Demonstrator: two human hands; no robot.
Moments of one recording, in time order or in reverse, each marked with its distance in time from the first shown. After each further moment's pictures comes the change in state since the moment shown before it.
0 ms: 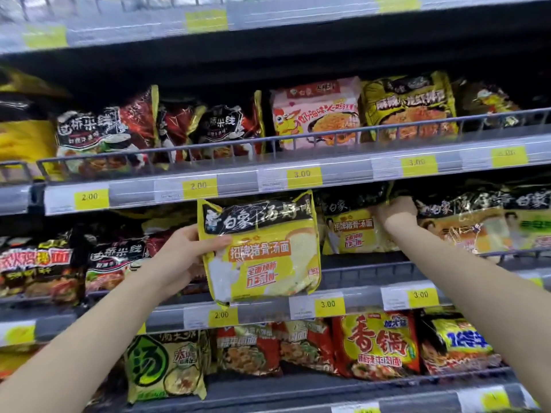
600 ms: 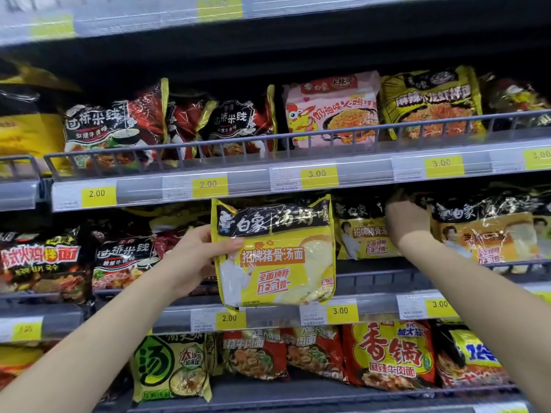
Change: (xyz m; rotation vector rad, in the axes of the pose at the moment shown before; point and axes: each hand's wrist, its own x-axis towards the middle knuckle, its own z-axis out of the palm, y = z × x) left_hand 0.007 -0.006 -0.003 0.005 -0.040 -0.013; right_hand -0.001 0.004 0.019 -0.975 0.129 -0.413
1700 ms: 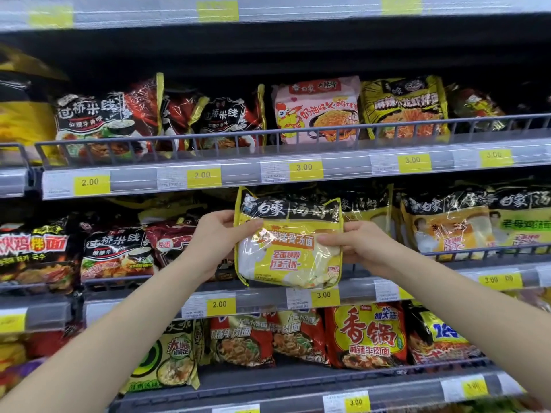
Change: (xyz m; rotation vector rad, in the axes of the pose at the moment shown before) left_hand 0.001 0.006 0.042 0.121 0.143 0.107; right_hand -0.094 -0.020 -0.050 1.456 -0.670 0.025
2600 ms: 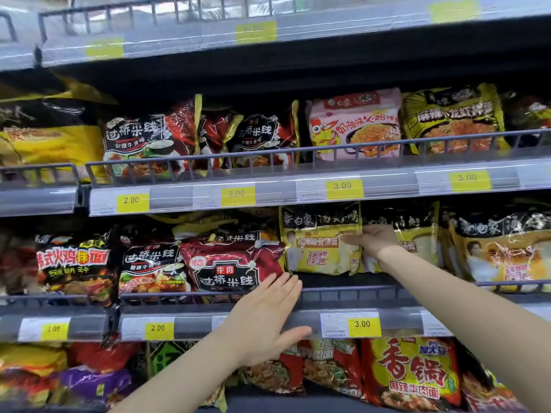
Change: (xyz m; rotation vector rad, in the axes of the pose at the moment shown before) left_hand -0.032 -0.063 0.002 1.398 -0.431 0.486; right_hand 0.083 0.003 0.014 -0.141 0.347 0.007
